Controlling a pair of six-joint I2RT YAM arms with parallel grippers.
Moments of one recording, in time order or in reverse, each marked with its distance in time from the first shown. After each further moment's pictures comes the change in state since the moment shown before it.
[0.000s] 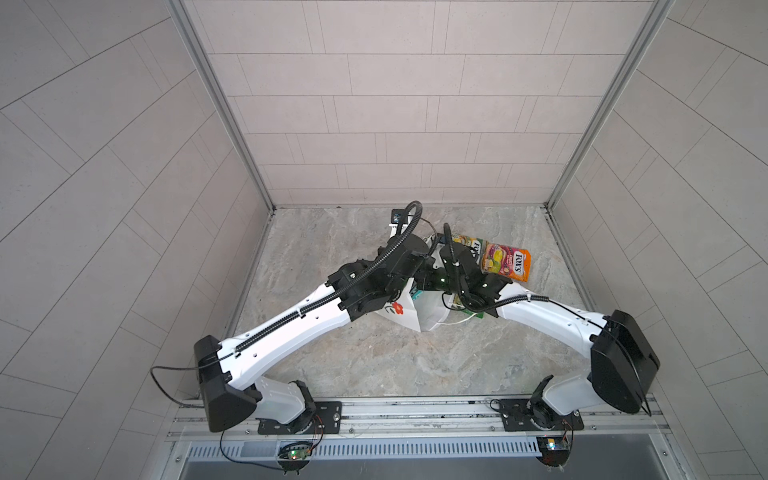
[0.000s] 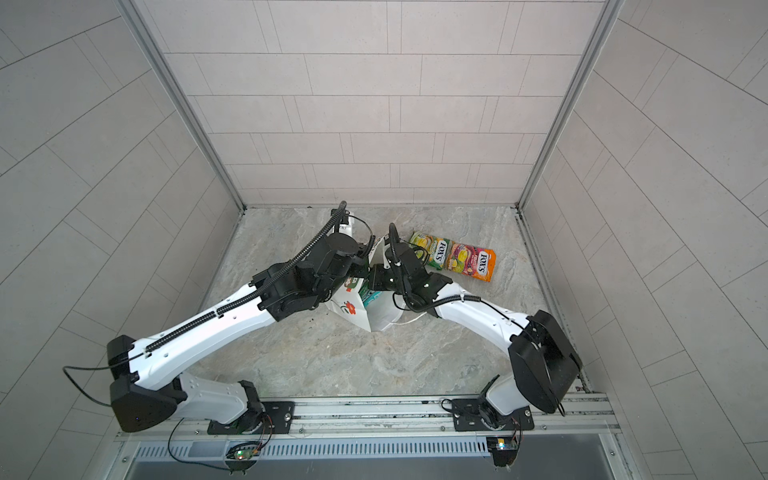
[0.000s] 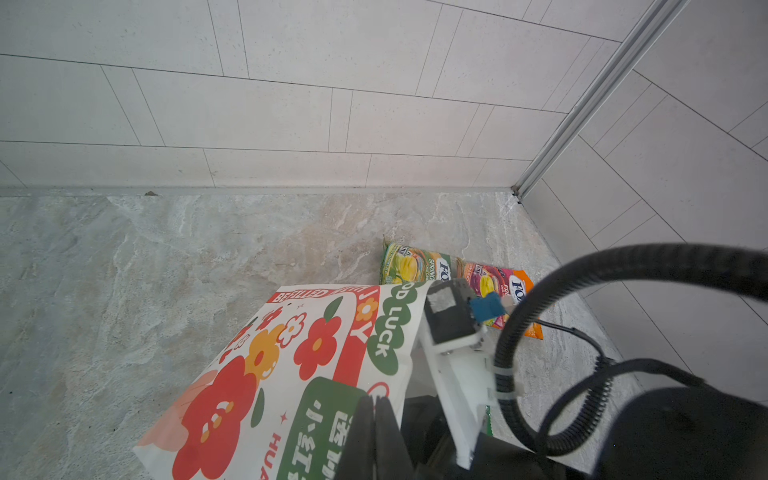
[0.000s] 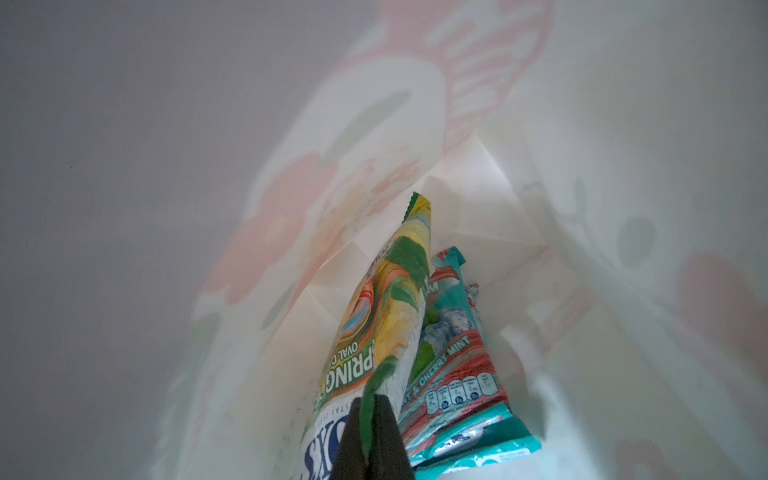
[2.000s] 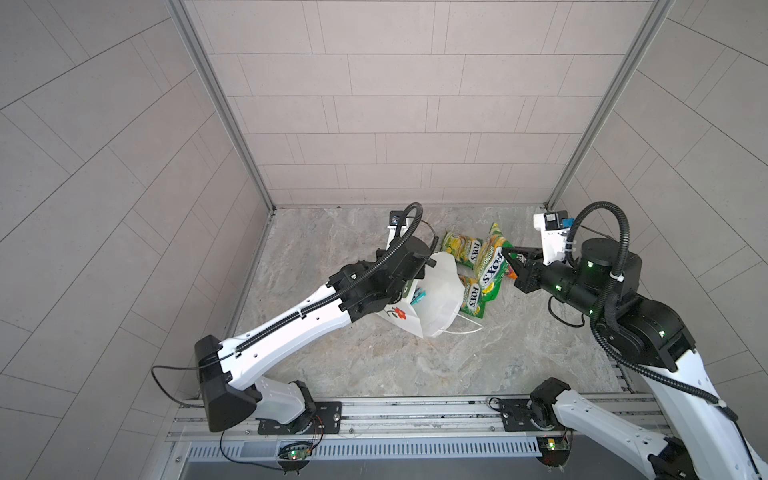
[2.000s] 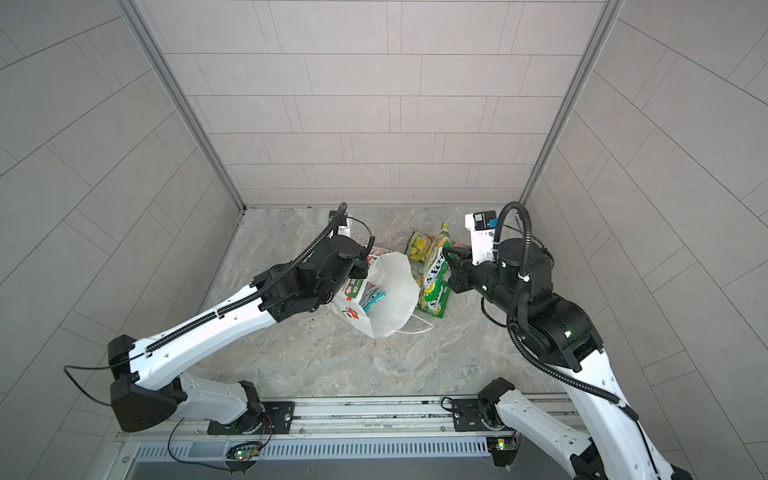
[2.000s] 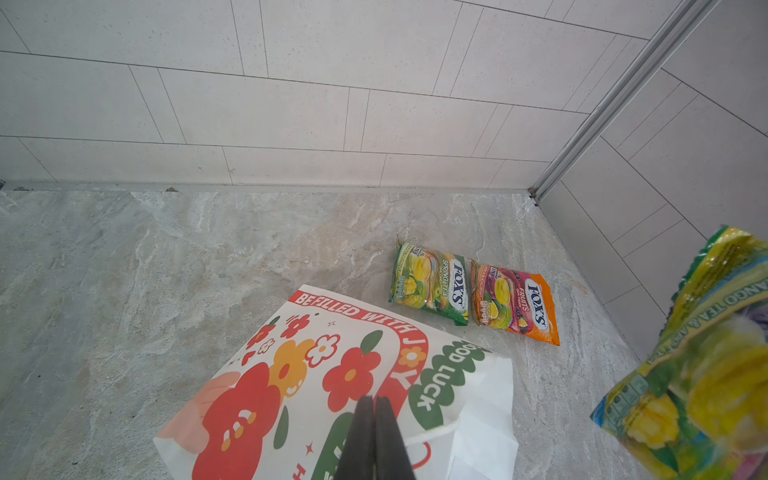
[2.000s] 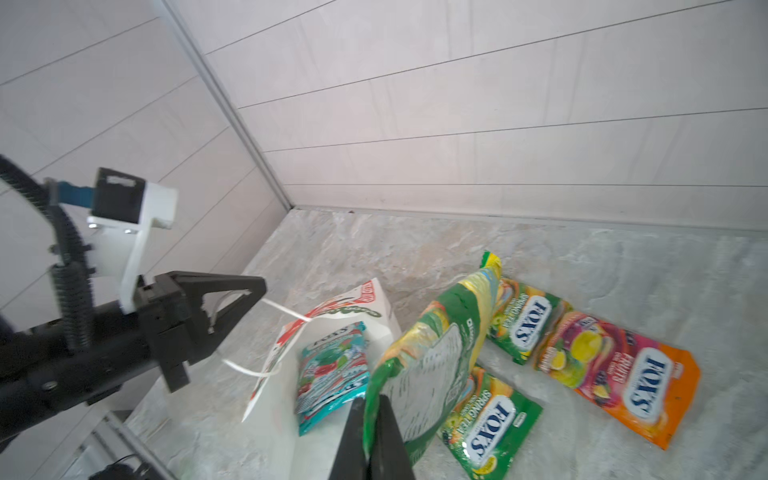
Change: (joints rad) left arm 0.000 0.002 -0.002 -0.025 -0.038 -0.021; right arm -0.231 -0.591 0.362 -0.757 0.146 -0.407
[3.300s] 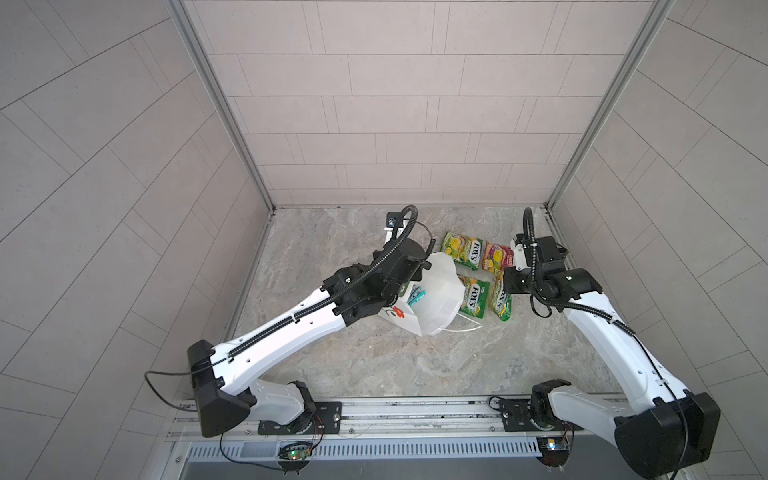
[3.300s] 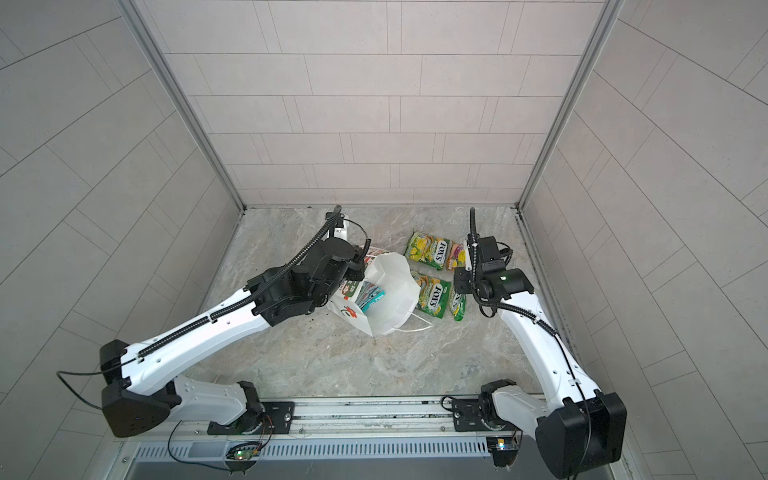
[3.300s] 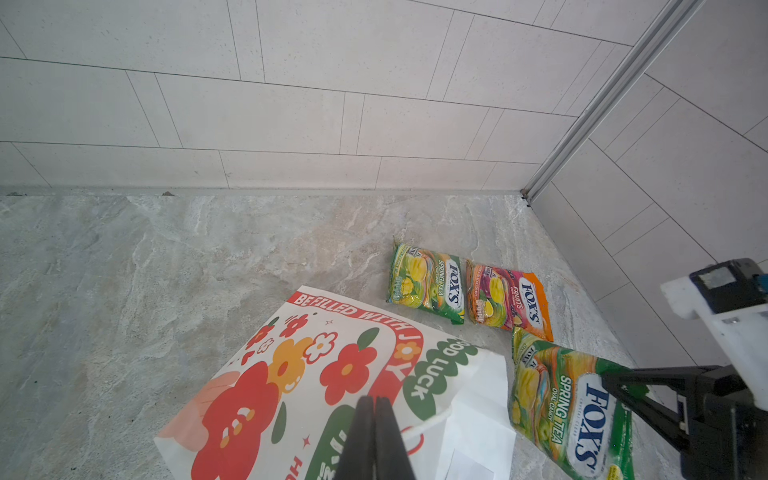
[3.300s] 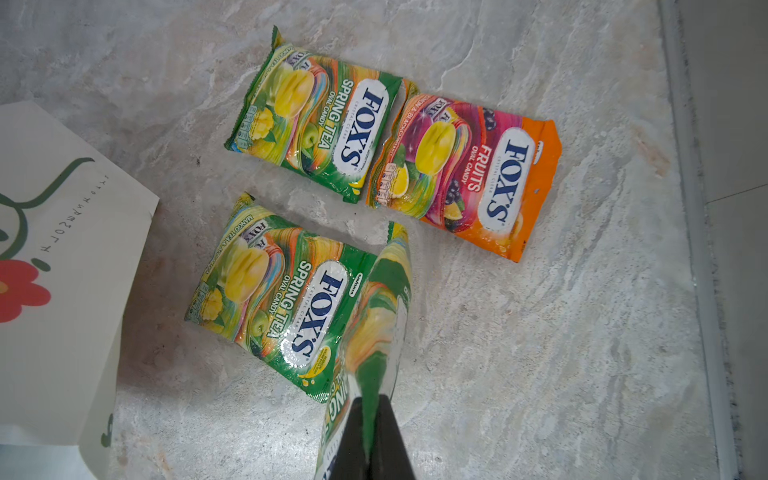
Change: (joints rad) left arm 0.000 -0.041 -0.038 0.024 0.011 0.018; right arm -0.301 0.270 -0.349 0.029 0.037 -0.115
